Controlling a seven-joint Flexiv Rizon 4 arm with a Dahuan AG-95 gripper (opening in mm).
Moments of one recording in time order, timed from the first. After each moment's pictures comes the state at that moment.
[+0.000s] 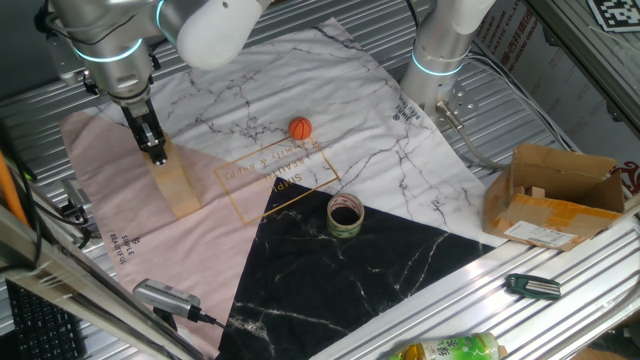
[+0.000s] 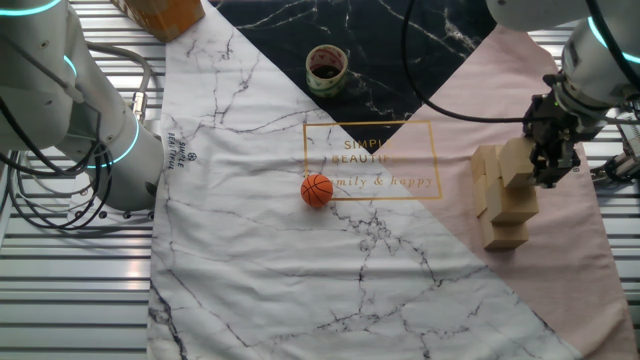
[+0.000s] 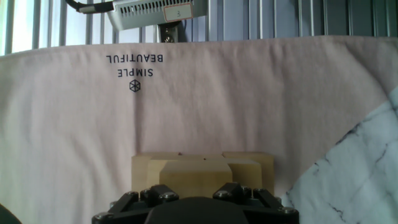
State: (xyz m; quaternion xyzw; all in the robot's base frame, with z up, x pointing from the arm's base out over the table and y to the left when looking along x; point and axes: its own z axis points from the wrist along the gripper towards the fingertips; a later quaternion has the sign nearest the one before) arm 0.686 -0.048 0.161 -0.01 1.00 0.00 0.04
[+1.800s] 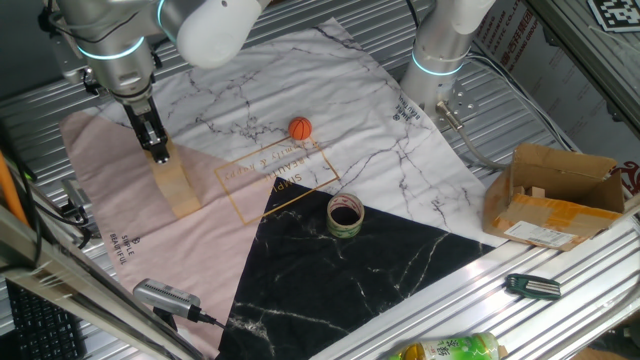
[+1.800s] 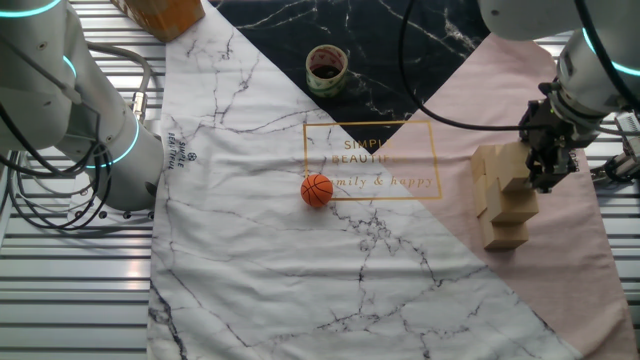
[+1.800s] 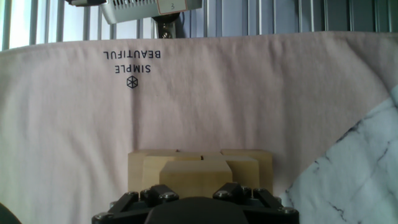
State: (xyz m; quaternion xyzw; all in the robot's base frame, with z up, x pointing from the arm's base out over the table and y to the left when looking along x) arm 0.684 -0.052 0.155 -0.01 1.00 0.00 0.04
